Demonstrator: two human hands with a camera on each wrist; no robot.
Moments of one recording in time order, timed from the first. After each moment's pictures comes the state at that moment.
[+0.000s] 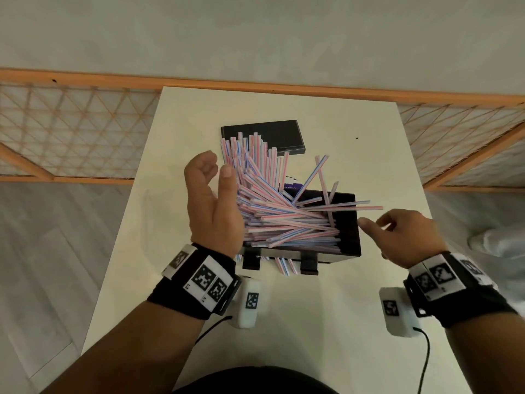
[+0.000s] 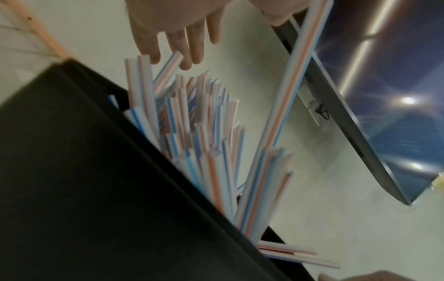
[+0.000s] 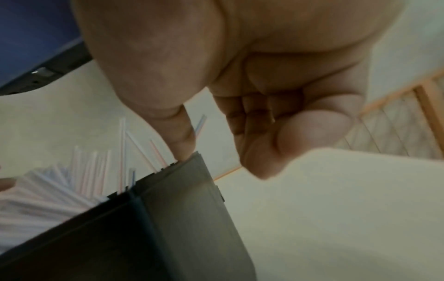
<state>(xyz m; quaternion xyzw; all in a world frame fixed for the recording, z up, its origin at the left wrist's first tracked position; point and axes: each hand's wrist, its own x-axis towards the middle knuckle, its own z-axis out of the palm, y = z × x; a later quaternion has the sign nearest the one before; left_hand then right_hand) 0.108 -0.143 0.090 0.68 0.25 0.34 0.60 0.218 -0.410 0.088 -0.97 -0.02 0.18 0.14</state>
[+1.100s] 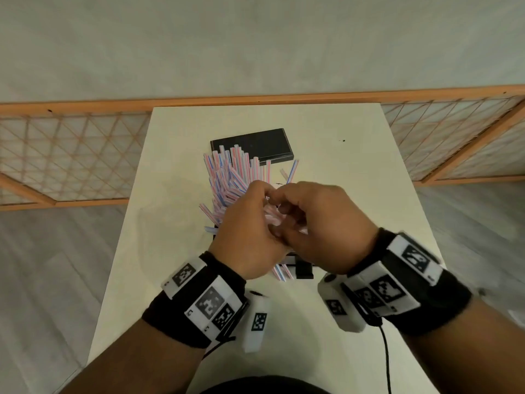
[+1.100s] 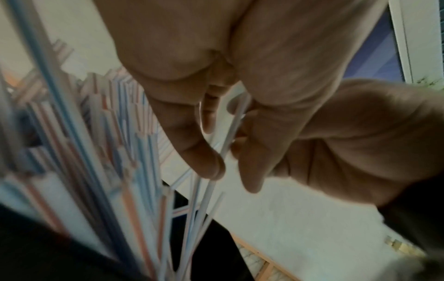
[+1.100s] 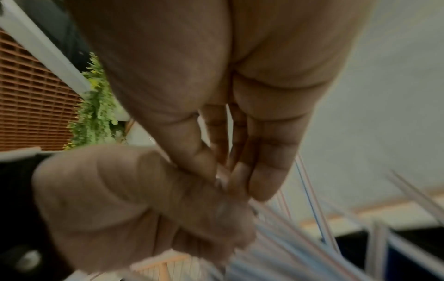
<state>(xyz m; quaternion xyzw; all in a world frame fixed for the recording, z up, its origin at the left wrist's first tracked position) 0.107 -0.180 0.137 0.87 0.13 0.00 0.48 0.171 -0.313 0.162 -0.86 -0.39 0.10 0.31</state>
